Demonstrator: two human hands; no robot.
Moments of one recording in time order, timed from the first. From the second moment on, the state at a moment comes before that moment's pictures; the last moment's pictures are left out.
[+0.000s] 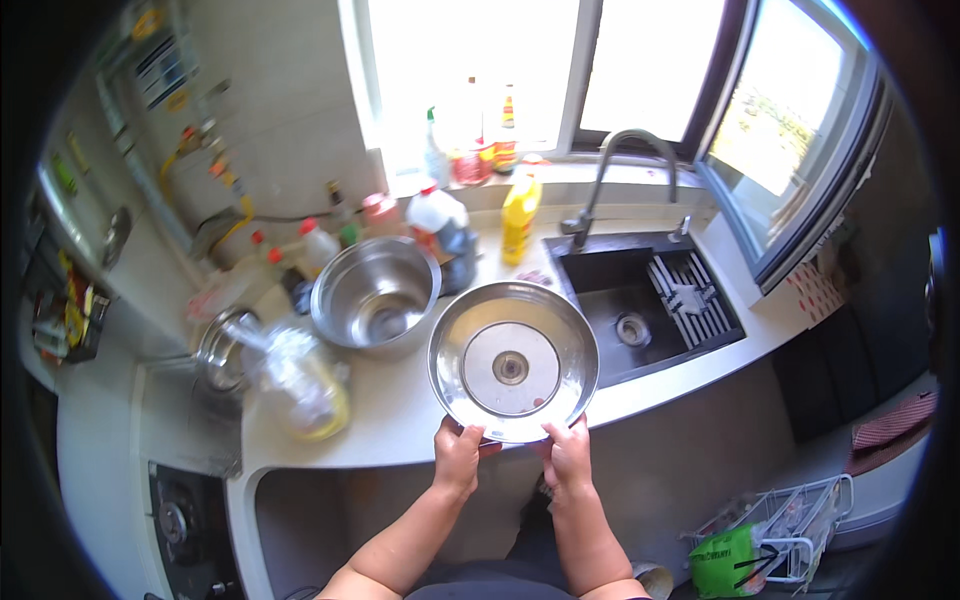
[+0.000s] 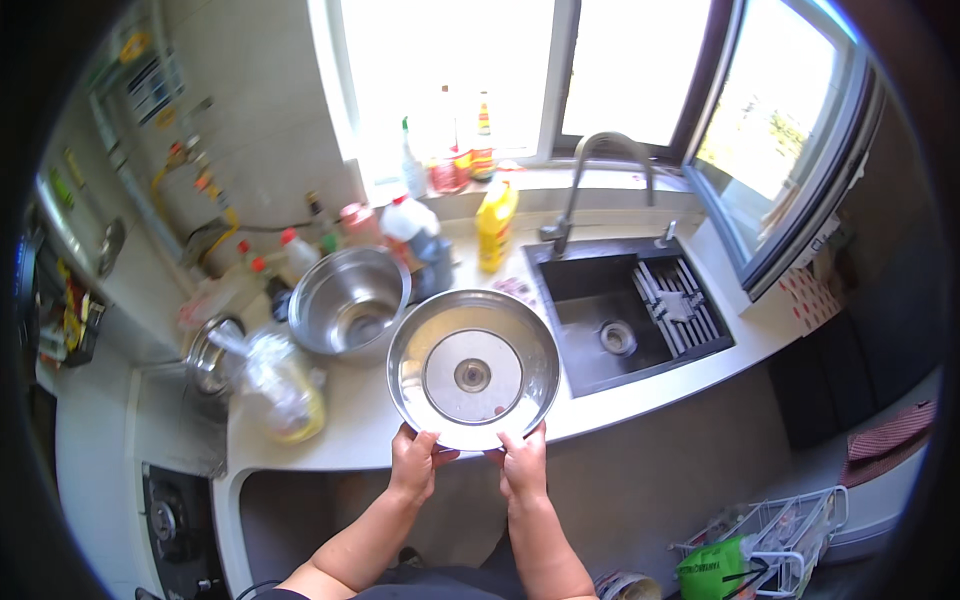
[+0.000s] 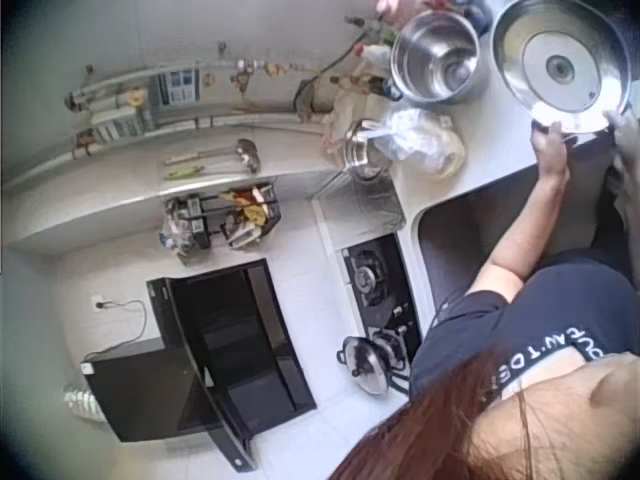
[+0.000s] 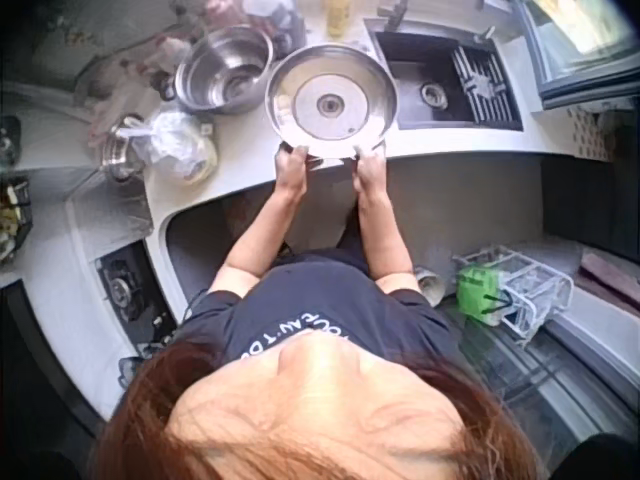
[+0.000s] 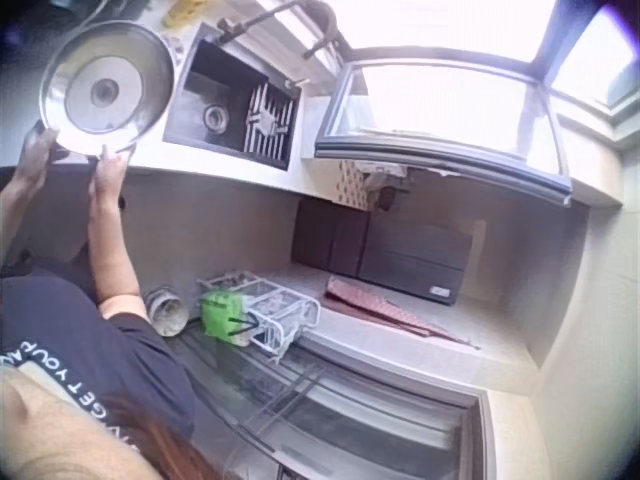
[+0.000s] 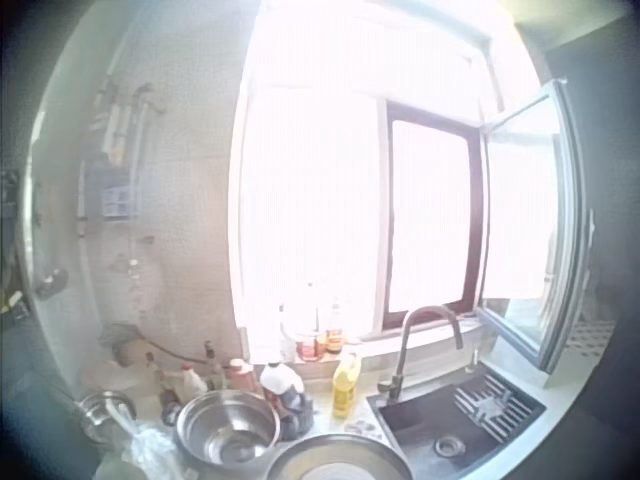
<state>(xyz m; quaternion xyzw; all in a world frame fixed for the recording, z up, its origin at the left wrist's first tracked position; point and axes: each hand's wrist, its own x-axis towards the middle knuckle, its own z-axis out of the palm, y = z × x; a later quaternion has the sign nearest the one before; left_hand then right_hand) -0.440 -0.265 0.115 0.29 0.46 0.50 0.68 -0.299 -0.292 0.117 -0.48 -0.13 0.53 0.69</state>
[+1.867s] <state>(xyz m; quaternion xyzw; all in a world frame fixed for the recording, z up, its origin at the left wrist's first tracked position) -0.019 -0.078 -0.029 0.06 0.47 0.48 0.73 0.299 -0.023 -0.064 -0.80 -0.51 0.09 0.30</state>
